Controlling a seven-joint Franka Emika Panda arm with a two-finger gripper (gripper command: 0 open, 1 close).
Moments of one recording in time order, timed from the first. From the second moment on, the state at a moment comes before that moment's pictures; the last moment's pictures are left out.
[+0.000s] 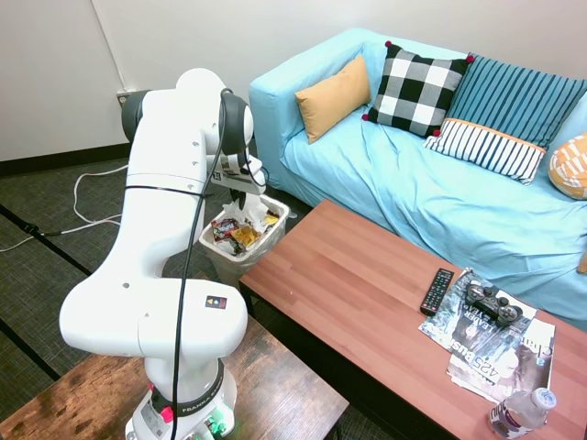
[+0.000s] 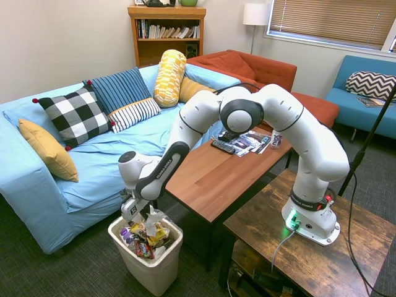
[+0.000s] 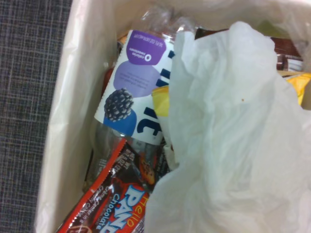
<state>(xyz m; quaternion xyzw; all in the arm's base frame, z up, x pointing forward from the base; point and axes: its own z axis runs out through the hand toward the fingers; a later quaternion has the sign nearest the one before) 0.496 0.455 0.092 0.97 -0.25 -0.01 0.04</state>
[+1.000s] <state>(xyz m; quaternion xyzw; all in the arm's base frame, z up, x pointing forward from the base) 0.493 0.447 0.080 0.96 -0.26 -0.01 0.07</state>
